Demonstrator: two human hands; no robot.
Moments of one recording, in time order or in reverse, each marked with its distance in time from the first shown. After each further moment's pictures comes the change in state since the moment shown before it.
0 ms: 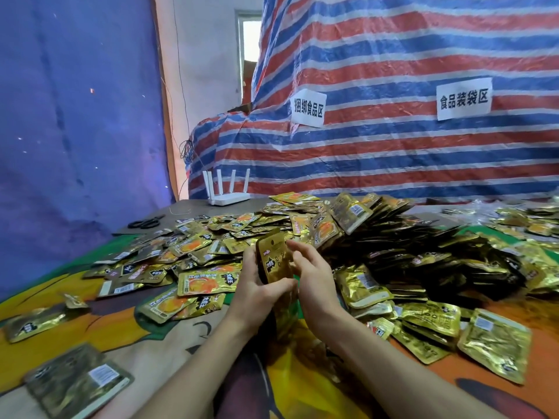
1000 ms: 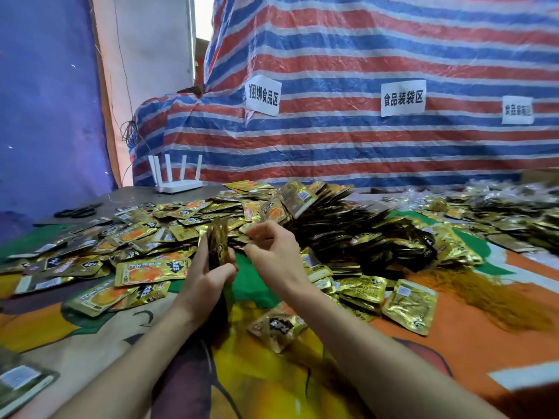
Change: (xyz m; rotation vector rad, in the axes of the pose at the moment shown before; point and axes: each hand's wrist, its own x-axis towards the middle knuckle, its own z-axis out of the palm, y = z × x) left_hand -0.005 -0.003 0.006 0.053 -0.038 -0.035; right_hand -0.014 -0.032 -0.028 -0.585 0.028 -0.256
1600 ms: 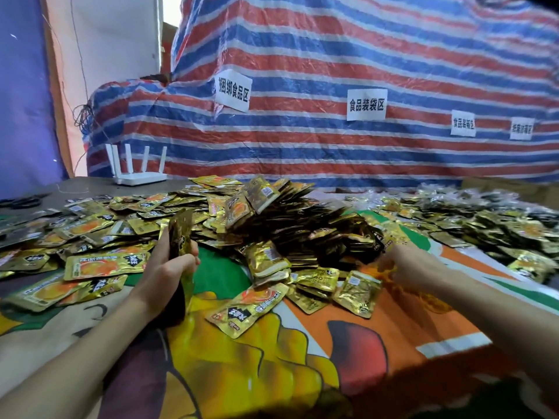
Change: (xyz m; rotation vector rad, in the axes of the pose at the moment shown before) left_hand 0.001 0.001 -0.002 0.114 -0.036 0.028; right_hand -0.025 0.065 -0.271 -1.326 -0.267 0.335
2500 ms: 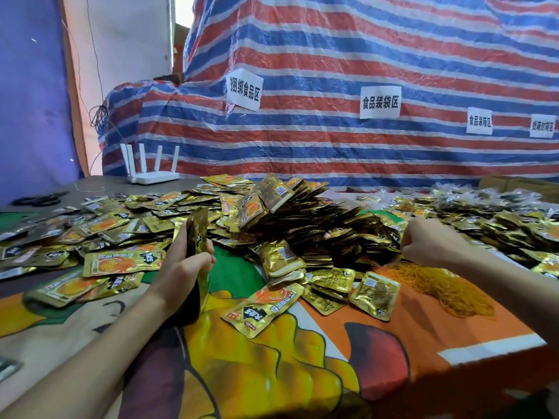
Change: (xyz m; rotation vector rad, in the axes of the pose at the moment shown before) left_hand 0.000 0.001 -0.001 -0.009 -0.006 0.000; right_hand 0.021 -0.006 -0.028 0.173 0.141 0.141
